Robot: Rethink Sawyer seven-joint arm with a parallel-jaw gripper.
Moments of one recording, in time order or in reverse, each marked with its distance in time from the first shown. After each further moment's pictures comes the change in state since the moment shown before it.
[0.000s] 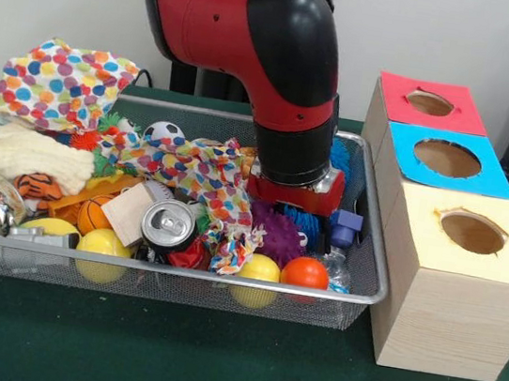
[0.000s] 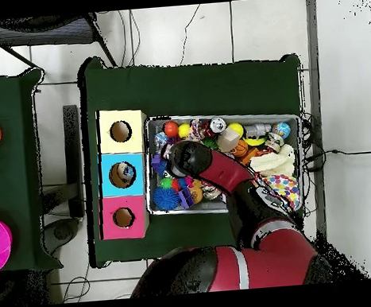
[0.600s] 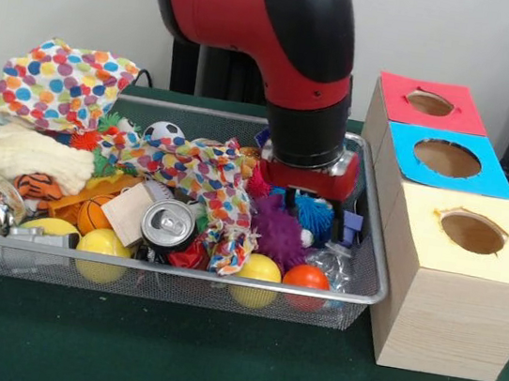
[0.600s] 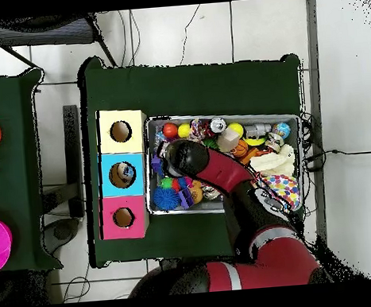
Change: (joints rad) arm 0.021 -0.071 0.001 0.028 0.000 0.013 0.000
